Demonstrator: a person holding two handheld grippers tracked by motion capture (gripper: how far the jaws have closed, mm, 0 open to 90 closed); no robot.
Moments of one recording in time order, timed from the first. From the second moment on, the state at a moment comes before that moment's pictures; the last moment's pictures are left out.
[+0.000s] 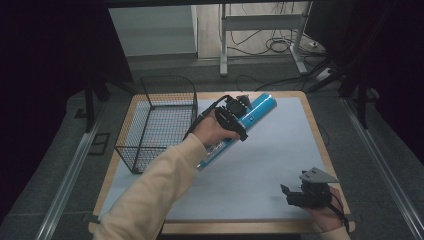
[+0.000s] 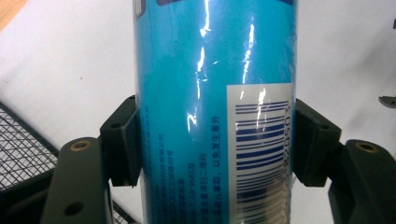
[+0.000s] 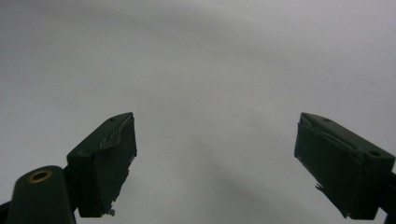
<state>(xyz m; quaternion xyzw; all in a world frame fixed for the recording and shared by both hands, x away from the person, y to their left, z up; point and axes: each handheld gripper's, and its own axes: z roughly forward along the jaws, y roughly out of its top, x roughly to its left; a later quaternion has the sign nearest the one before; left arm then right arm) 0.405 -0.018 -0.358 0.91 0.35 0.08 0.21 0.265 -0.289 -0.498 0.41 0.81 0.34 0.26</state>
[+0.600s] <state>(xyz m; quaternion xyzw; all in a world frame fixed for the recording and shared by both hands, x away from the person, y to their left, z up) 0.431 -0.009 -0.332 0.91 0.36 0.09 0.19 0.266 -0.289 -0.499 0.41 0.81 0.34 0.26</state>
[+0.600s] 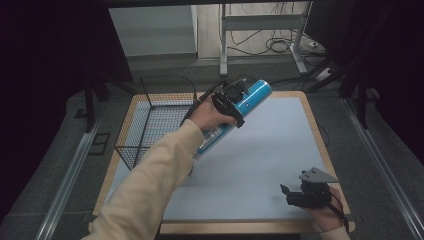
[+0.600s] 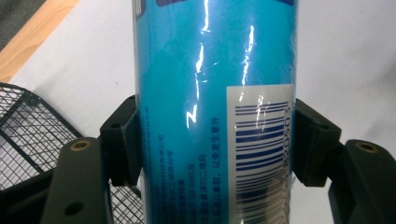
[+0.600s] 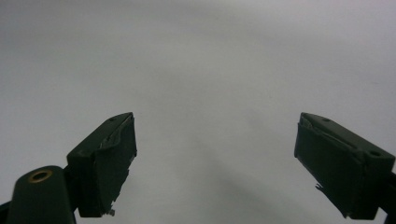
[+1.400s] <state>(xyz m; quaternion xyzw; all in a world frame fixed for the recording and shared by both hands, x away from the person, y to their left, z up) 0.457 0.019 -0.322 0.90 0.38 0.11 0.18 0.267 -0.290 -0.500 0.42 0.81 0.34 0.26</state>
